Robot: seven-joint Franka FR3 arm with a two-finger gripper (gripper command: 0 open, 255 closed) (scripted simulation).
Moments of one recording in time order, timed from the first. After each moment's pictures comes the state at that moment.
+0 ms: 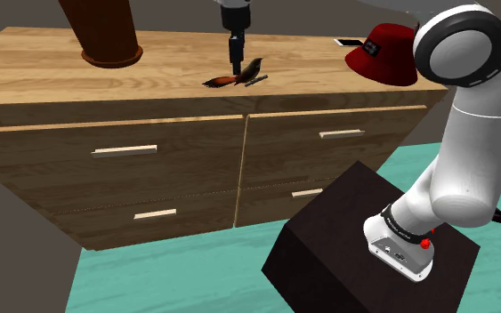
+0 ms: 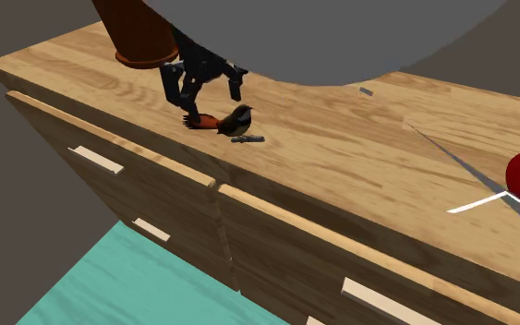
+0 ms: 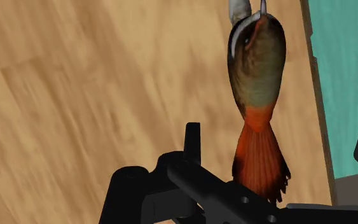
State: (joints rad) arm 0.22 0.42 0.13 -1.18 -0.09 1.49 -0.45
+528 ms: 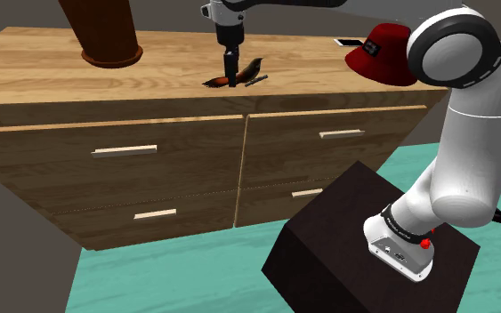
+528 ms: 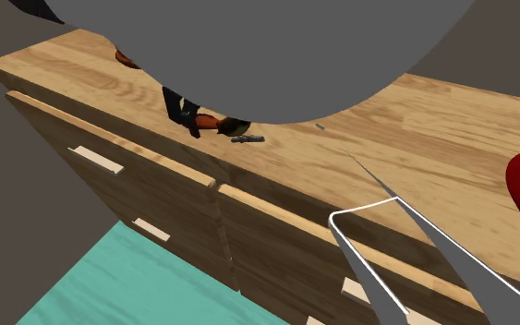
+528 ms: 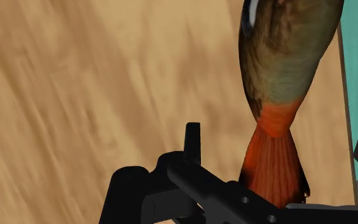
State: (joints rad) arm 0.23 0.45 0.14 -1.24 -0.10 1.56 -0.45
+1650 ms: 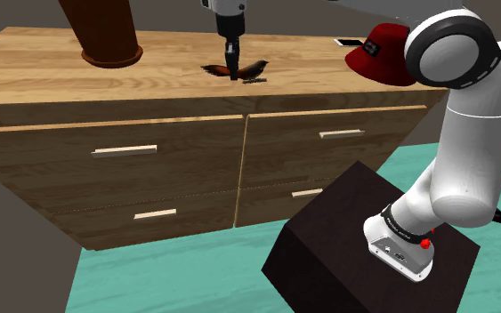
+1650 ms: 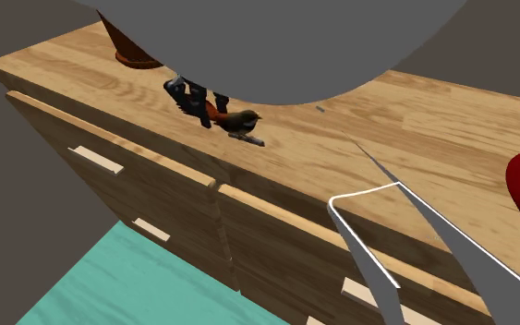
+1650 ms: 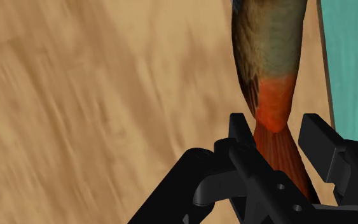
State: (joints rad) arm 0.23 0.46 0.14 -1.16 -0.10 1.50 -0.46
